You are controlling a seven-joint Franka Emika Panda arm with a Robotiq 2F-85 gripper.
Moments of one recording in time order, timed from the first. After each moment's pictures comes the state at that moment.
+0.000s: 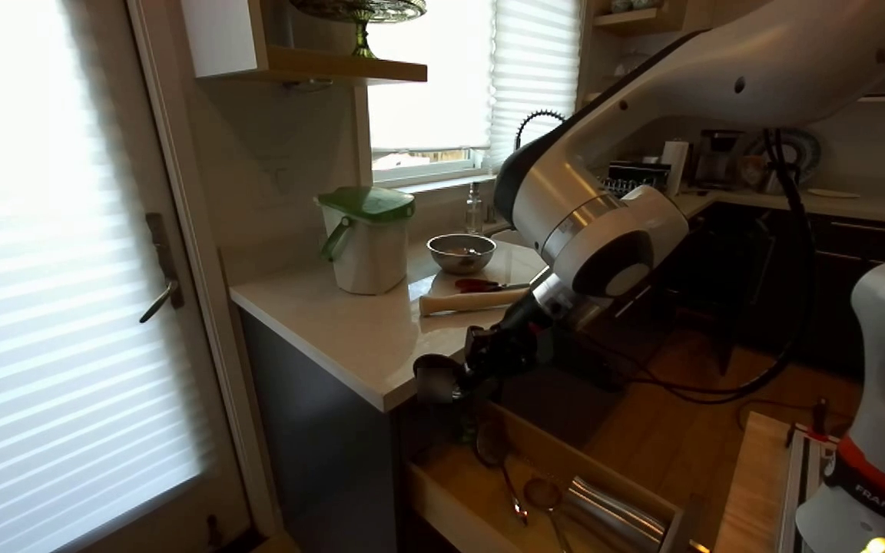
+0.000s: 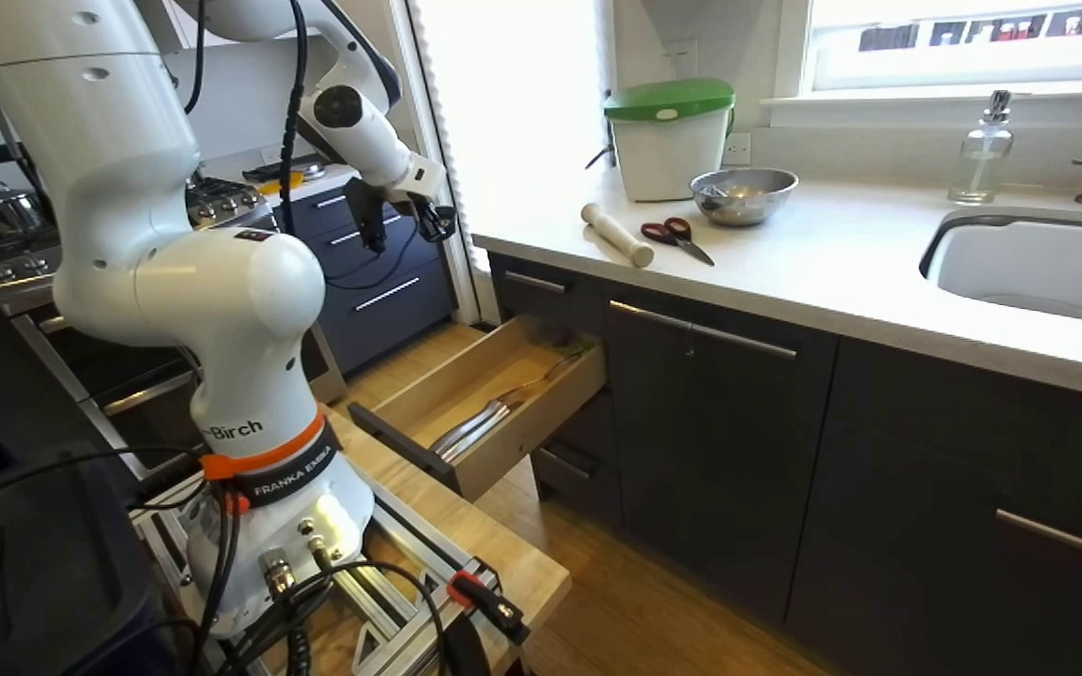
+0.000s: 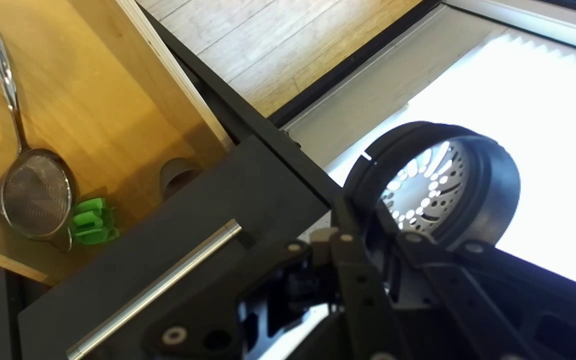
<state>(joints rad) 0.53 0.01 0.17 -2.34 2.30 3.28 -1.16</state>
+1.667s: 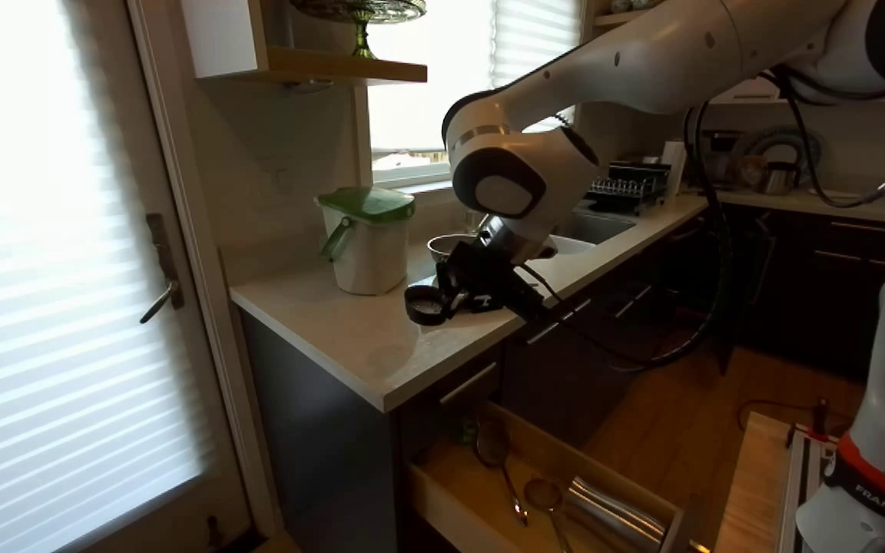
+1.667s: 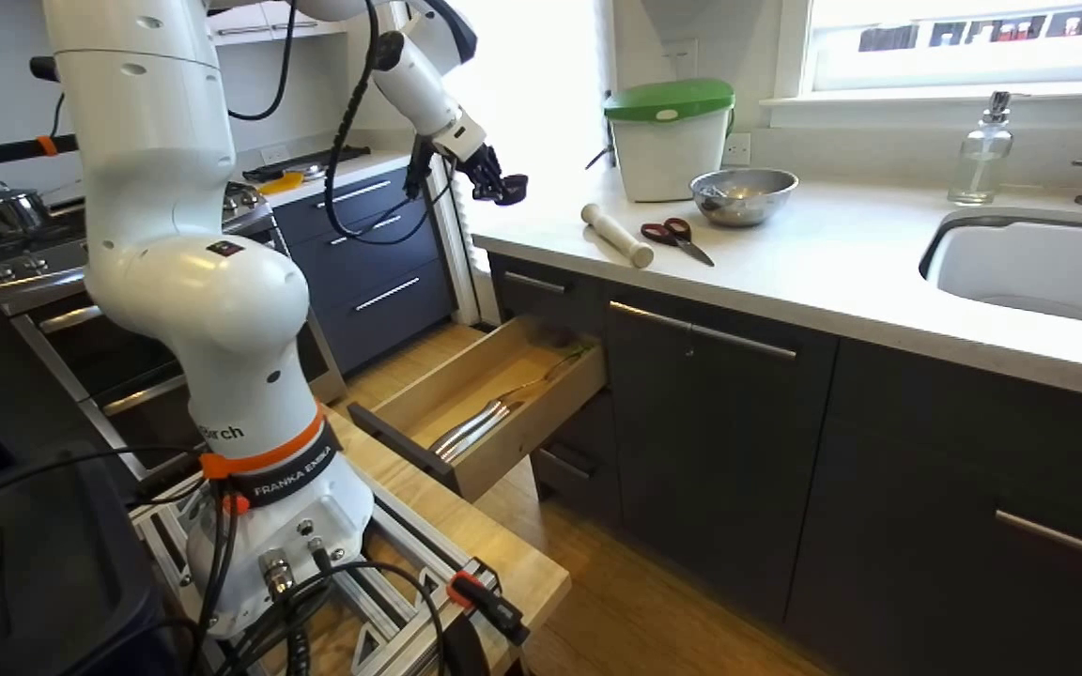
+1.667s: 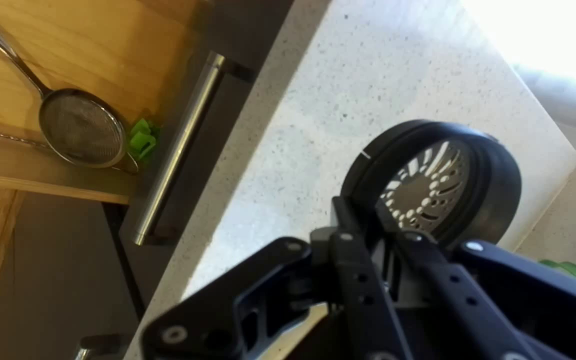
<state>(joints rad) 0.20 0.25 0.31 -1.86 2.52 3.67 -1.13</state>
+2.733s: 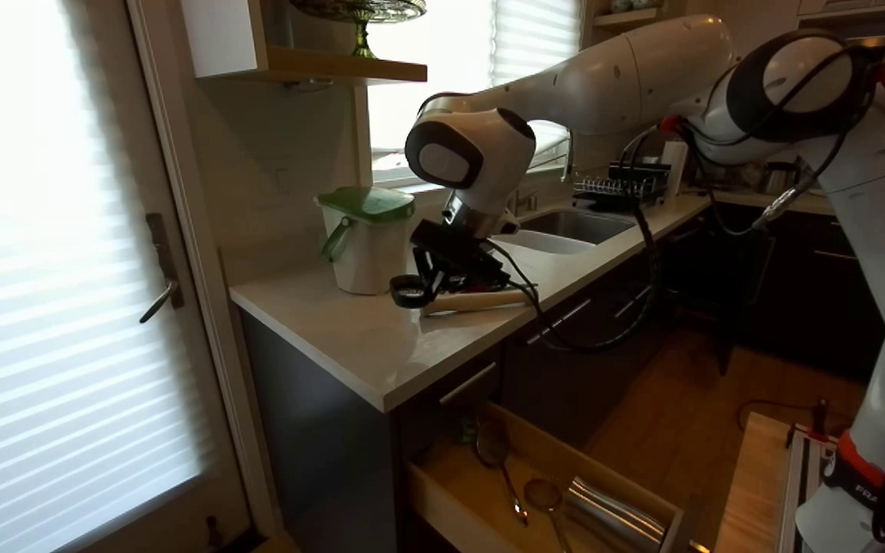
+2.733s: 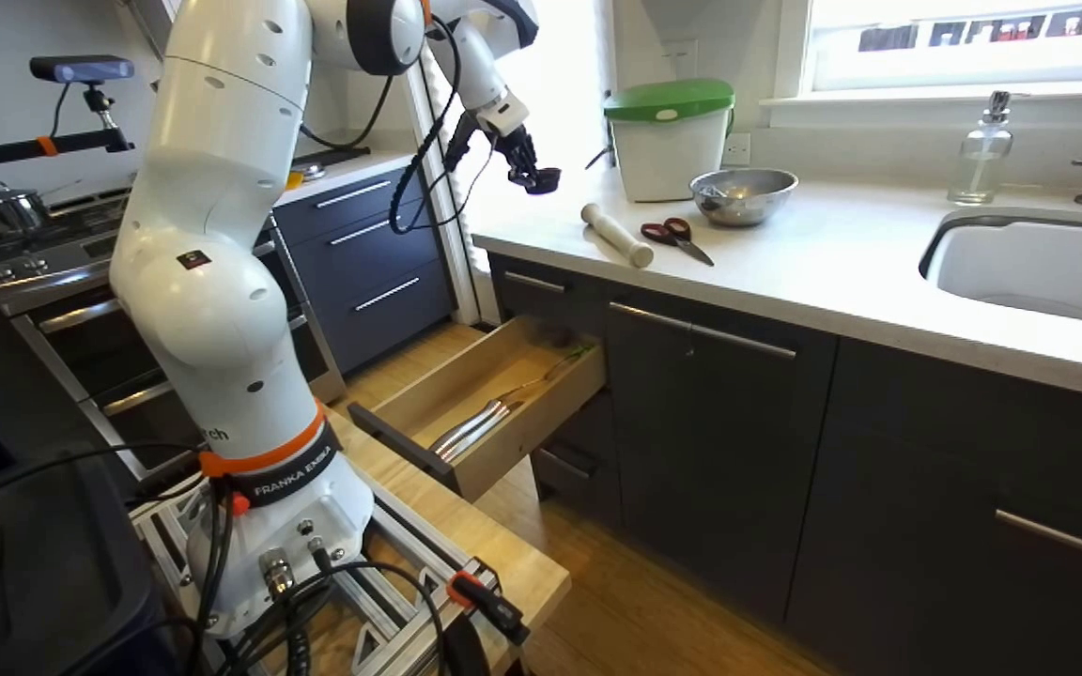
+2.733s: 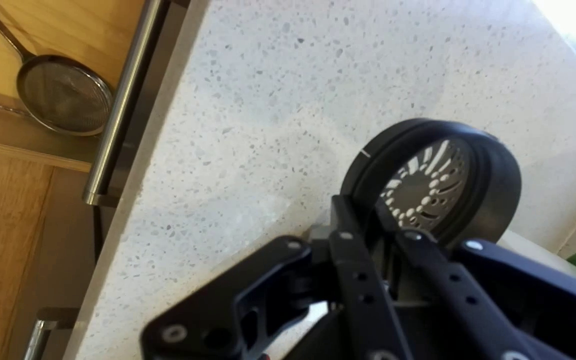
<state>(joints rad) -0.05 0.58 0.57 -1.38 2.51 3.97 -1.33</state>
